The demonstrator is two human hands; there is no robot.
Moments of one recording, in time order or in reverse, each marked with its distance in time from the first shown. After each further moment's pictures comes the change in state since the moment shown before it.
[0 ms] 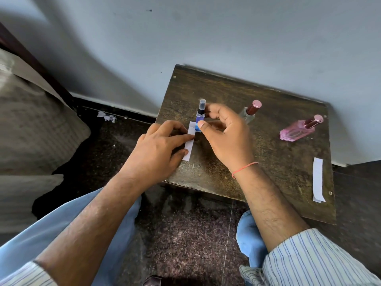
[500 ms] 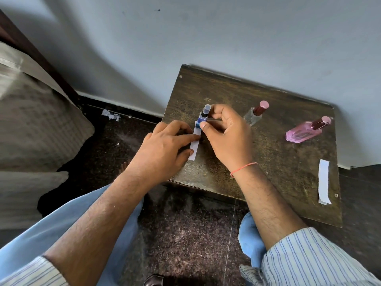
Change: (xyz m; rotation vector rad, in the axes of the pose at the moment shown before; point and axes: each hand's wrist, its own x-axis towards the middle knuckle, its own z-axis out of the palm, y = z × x) left_hand 0.000 -0.001 0.000 0.007 0.000 0.013; right_hand -0.003 0.002 0.012 -0.059 0.060 -0.056
